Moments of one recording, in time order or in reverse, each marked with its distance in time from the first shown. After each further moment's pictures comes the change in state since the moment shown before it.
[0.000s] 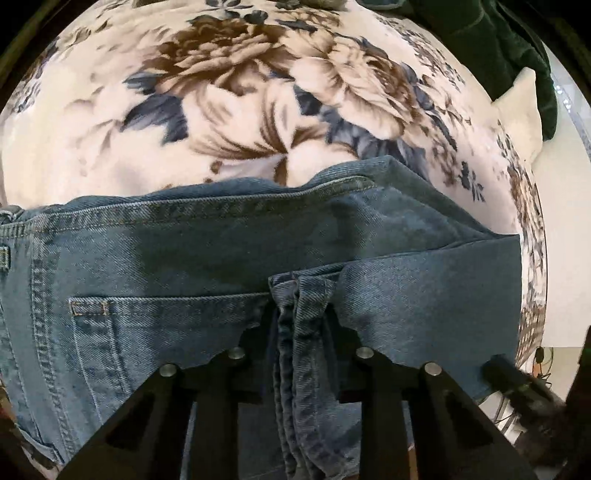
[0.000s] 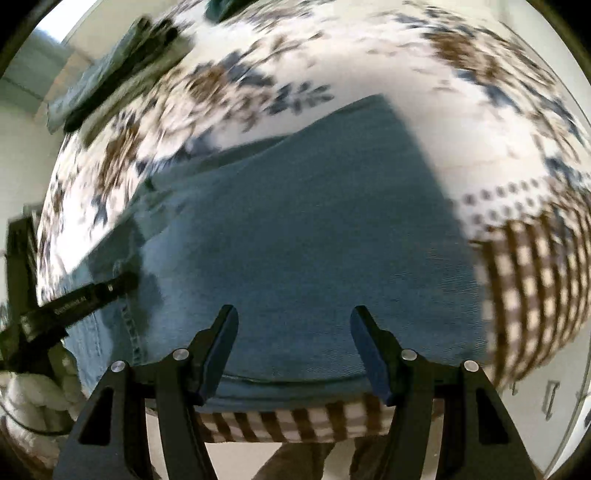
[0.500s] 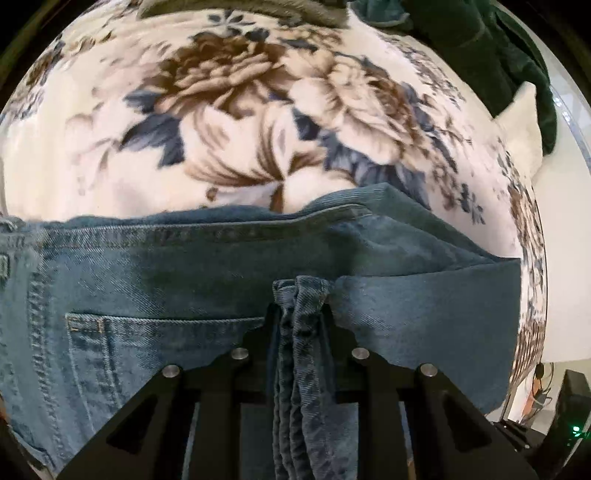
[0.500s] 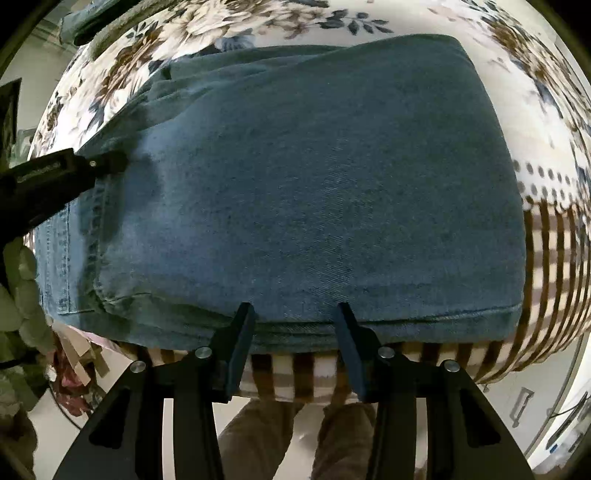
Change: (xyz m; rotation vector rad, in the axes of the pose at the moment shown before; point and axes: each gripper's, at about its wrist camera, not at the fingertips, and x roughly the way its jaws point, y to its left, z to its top) left arm 0.008 -0.001 0.011 -0.030 -0.068 -0.008; right arm 0.014 0.016 -0.025 -0.128 0.147 -0.061
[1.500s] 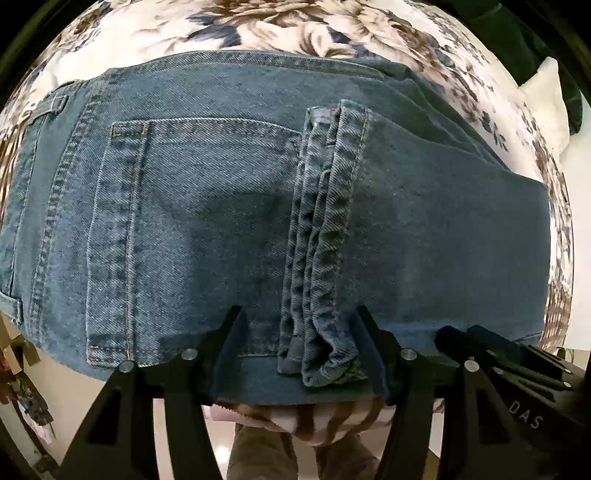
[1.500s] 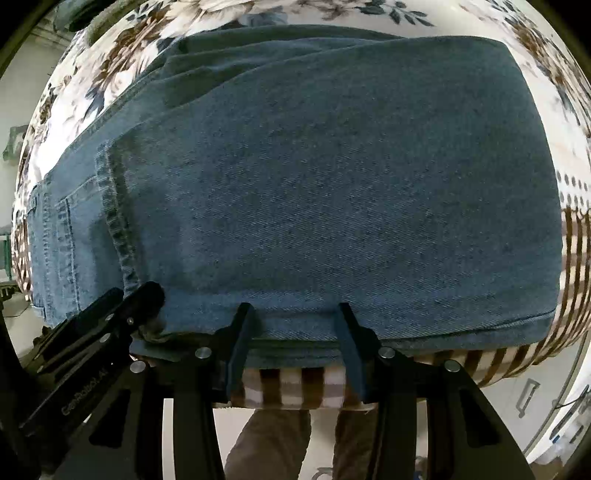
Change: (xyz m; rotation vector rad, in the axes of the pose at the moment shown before) left arm -0.010 0.001 -0.097 -0.058 0.089 0.138; right arm 0.014 0.025 -0.004 0.012 0.045 -0.012
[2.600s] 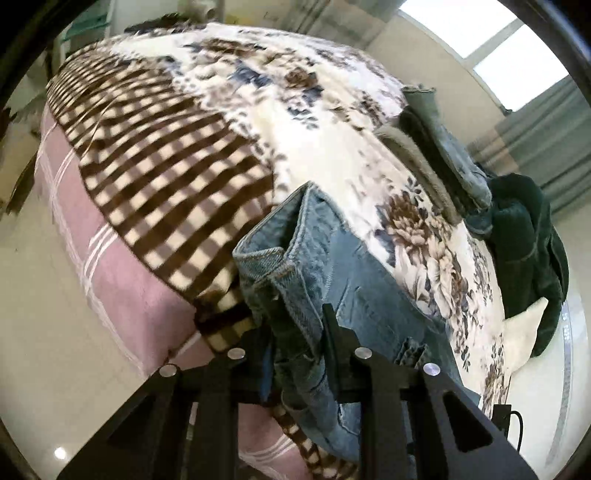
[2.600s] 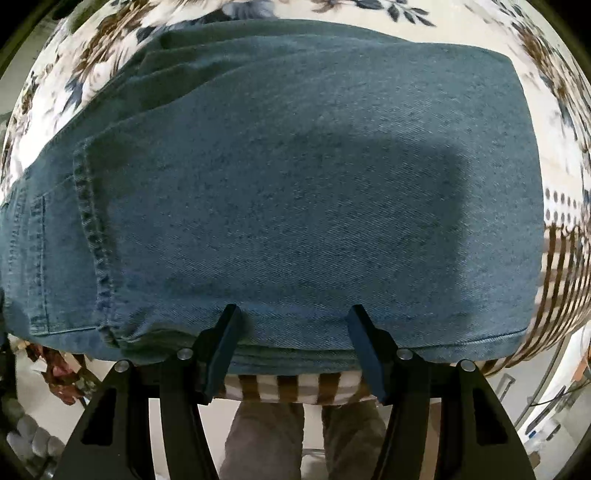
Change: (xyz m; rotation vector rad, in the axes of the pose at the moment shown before) left arm -0.120 0.183 -0.052 -0.602 -0.527 -0.149; right arm -0.011 -0.017 0.034 -0.017 0.102 -0.081
